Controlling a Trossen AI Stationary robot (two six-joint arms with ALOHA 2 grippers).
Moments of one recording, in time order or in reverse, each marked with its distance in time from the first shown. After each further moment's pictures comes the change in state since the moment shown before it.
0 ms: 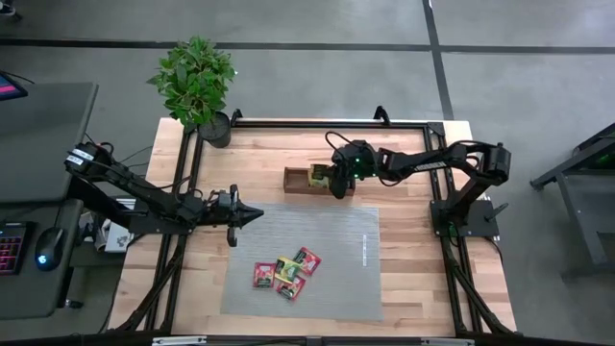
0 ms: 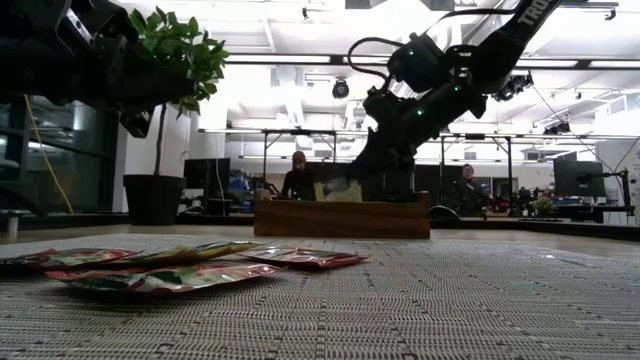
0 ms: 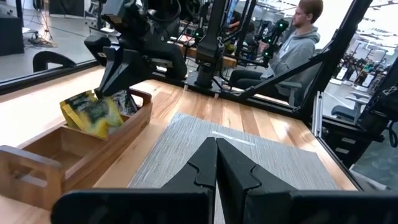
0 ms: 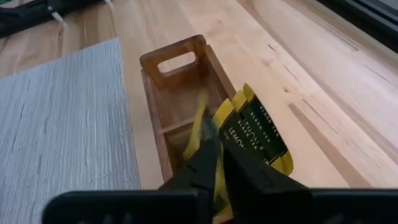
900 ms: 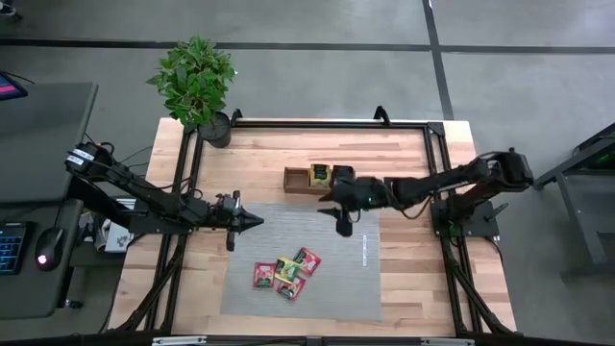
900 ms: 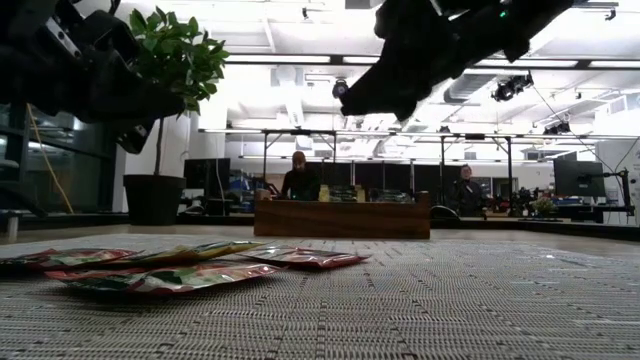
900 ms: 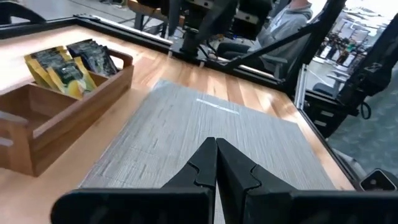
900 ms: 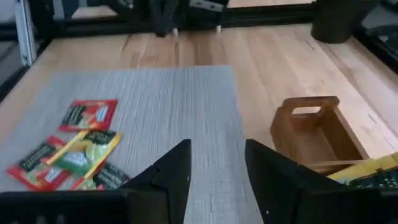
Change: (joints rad) left arm 0.000 0.010 0.000 -0.099 0.097 -0.098; right arm 0.372 -0.161 0.000 -0.029 0.179 -0.079
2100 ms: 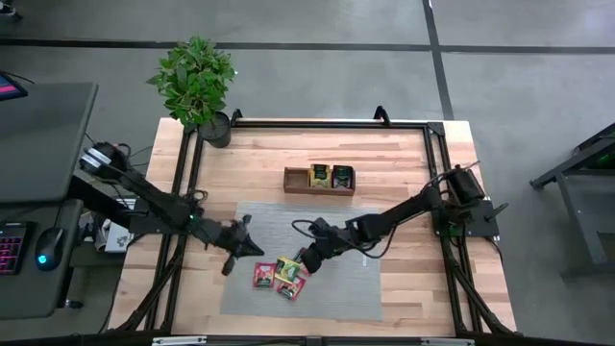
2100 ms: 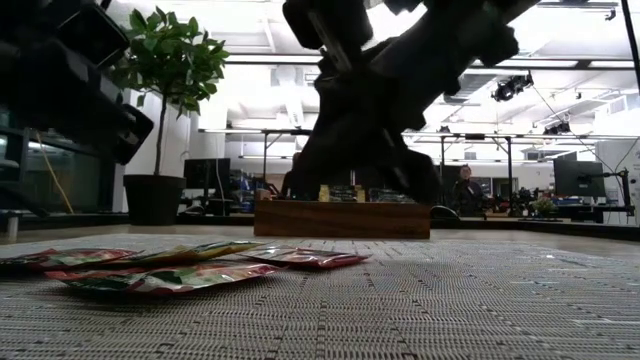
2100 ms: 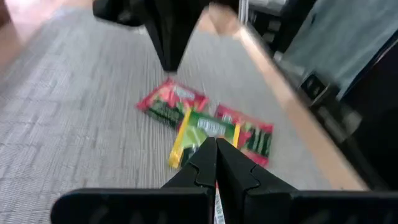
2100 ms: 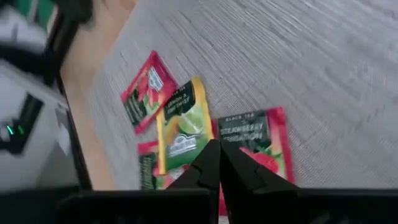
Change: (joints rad) left arm -0.156 0.219 0.137 -0.138 0.166 0.016; right arm 0.265 0.440 0.328 -0.160 0.020 1.053
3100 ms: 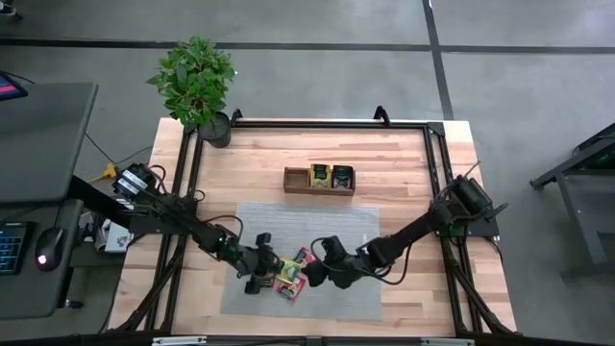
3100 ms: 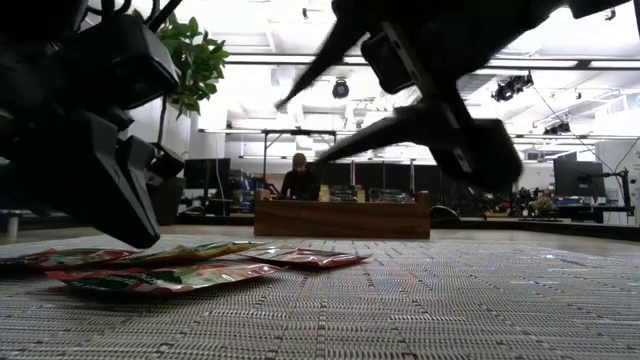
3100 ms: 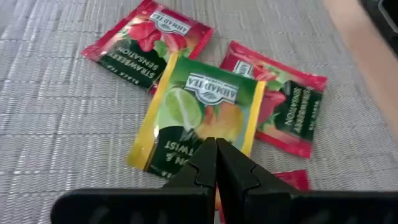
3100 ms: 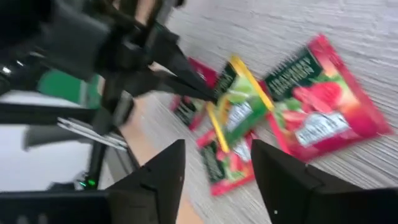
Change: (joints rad) left arm -0.041 0.450 0.385 -0.303 -0.032 -0.038; right arm 0.199 0.000 -0.001 0.091 0.319 0.420
